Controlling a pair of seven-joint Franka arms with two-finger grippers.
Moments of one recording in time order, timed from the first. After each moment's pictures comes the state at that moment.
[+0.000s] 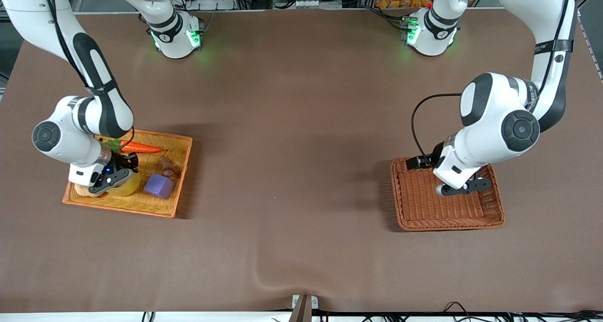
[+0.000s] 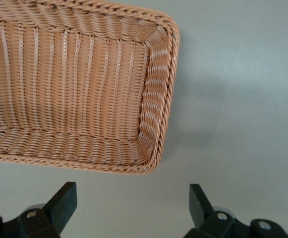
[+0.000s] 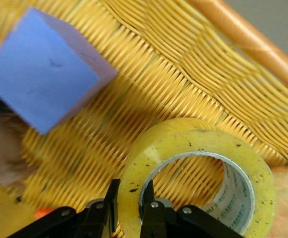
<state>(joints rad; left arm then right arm) -0.22 0.38 -0.03 -1.66 -0.13 1.94 -0.36 -0.05 0.39 -0.07 -2.05 0.04 2.36 -0.68</state>
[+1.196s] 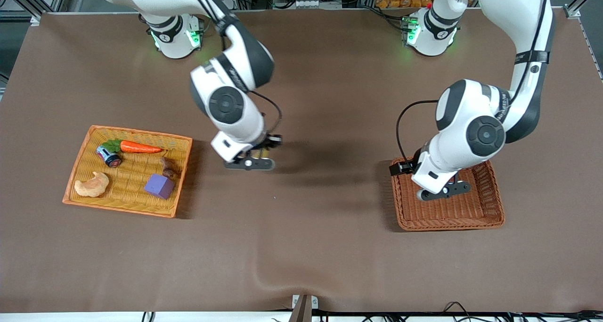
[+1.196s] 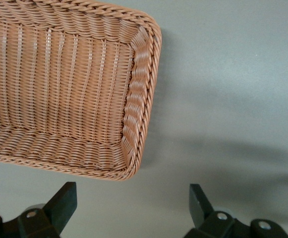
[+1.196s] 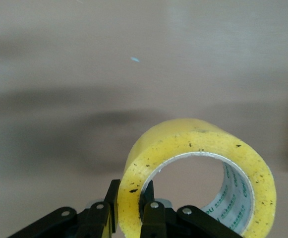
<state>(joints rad) -0.31 0.43 -0.03 -1.61 -0.07 1.95 -0.51 0.66 0.58 -0.04 -1.44 0.17 1.98 0.64</state>
